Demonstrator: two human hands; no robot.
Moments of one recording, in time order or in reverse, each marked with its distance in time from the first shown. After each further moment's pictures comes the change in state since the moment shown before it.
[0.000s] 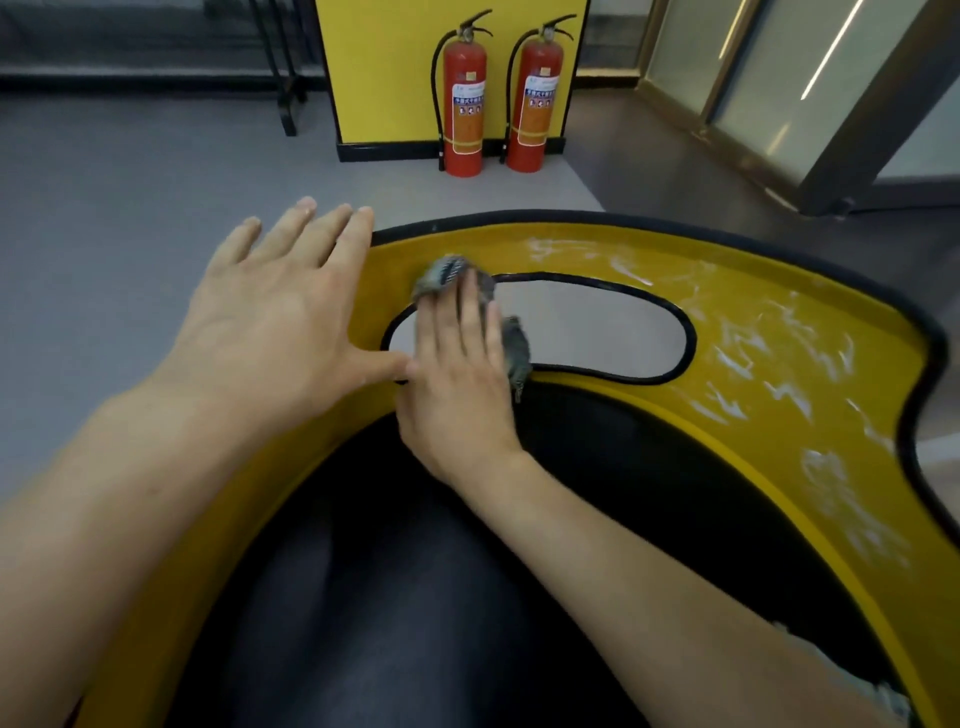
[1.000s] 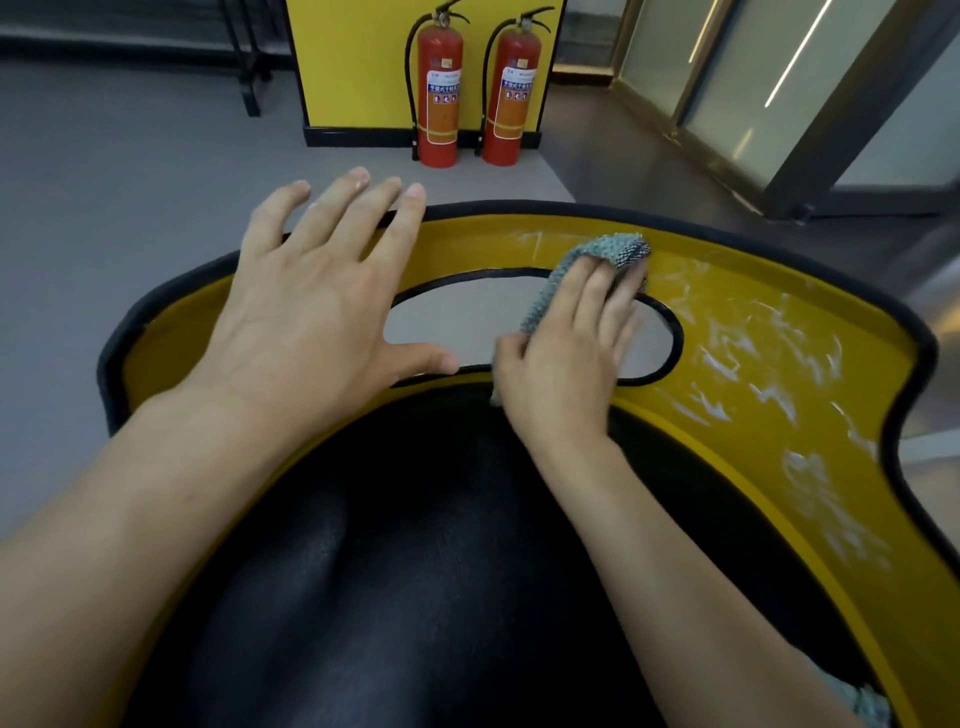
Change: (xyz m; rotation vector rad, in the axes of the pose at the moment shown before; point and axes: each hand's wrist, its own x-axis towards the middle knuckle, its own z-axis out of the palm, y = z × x) left_hand 0.018 0.022 0.027 0.065 0.233 0.128; right_hand 0.002 0.068 -0.022 0.006 0.073 0.488
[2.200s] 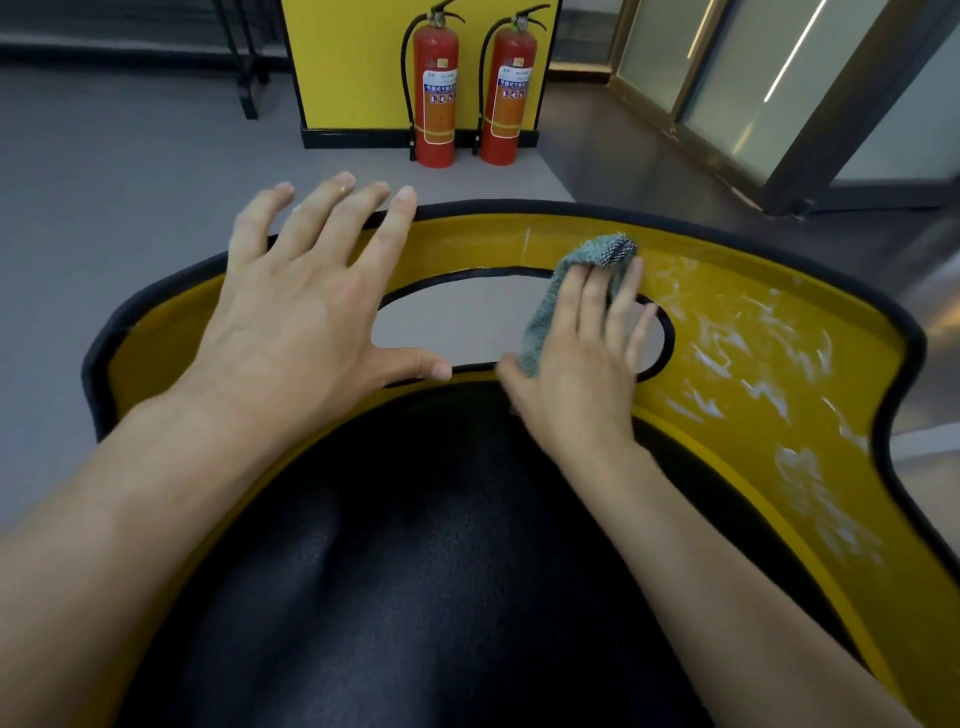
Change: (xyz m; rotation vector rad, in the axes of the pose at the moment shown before) left_hand 0.000 0.003 -0.002 -0.003 -0.038 -0.006; right_hand 0.002 0.033 -0.002 -0.113 -0.044 -0.125
